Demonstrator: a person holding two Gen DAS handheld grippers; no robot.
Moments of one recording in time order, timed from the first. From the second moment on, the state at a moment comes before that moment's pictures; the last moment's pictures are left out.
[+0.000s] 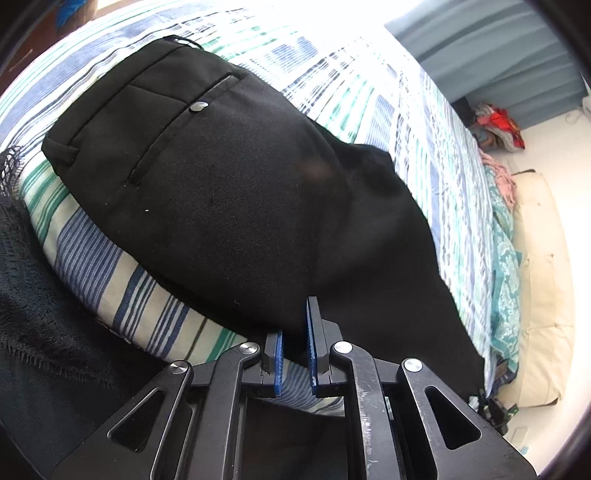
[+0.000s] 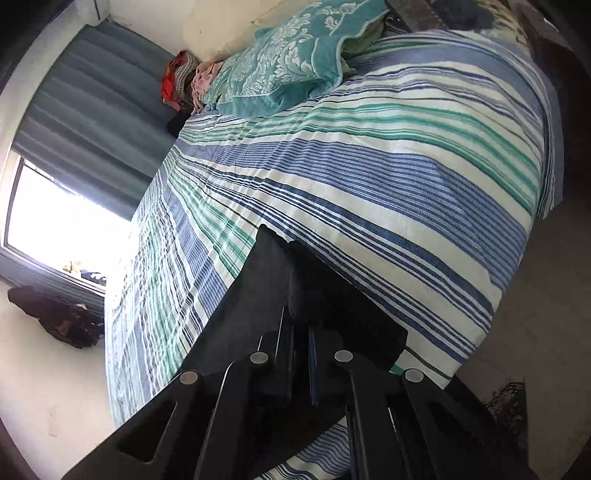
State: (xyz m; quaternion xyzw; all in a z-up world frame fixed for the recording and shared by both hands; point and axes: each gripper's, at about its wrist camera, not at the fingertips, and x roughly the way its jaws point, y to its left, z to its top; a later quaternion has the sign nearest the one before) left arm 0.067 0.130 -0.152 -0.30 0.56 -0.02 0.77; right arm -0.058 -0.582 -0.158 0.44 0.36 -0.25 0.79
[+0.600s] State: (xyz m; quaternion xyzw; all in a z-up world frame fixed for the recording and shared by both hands) left arm 0.035 0.129 -0.127 -0.19 0.62 0.05 0.76; right arm -0.078 -0.564 -0.125 0.32 0.40 -0.34 0.79
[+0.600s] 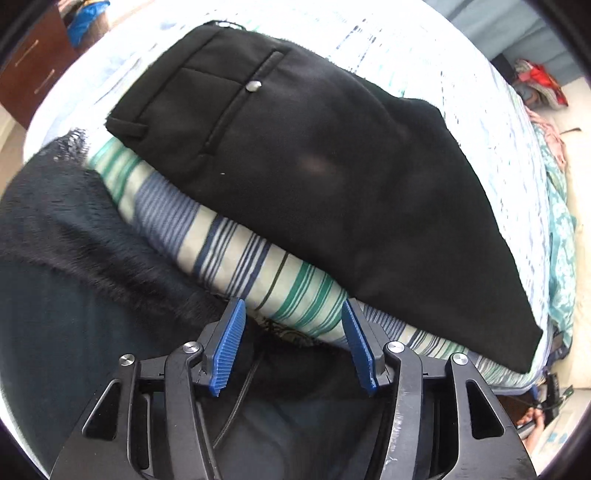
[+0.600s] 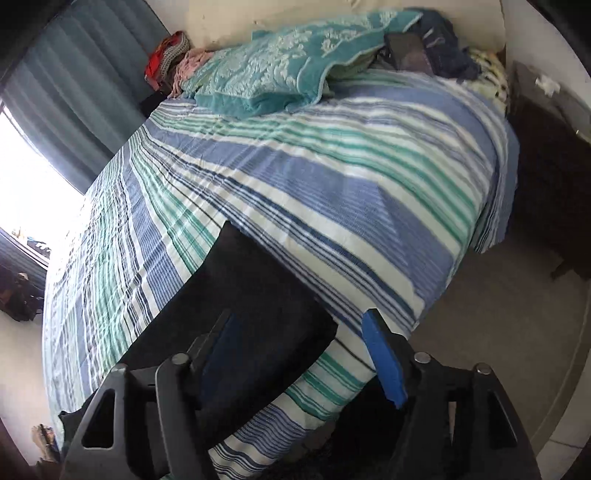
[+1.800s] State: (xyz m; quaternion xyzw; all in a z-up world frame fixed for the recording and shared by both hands) left arm 0.272 0.026 -0.180 -0.04 0.52 0.04 0.85; right arm -0.017 -0.468 -0.159 0.26 0.40 -0.21 0.86
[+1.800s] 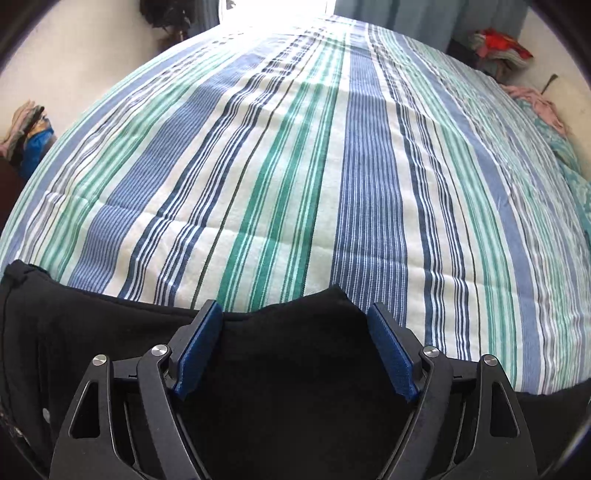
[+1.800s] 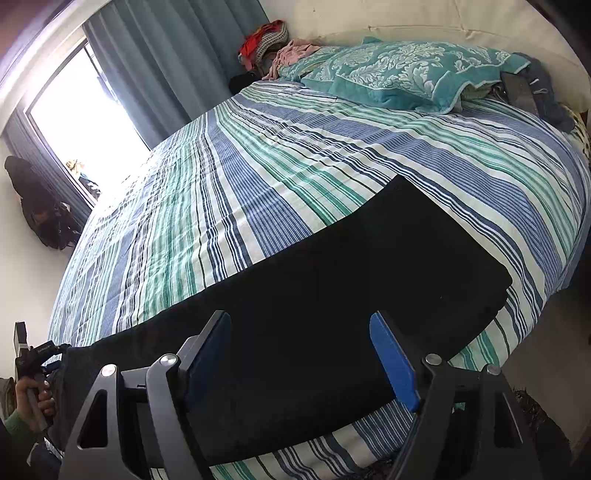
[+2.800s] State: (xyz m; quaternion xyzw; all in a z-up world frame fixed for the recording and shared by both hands) left arm 0.168 0.190 -0.182 -0.05 0.52 0.18 0.84; right arm -0.001 -0.439 -0.163 0.21 0.41 -0.18 0.87
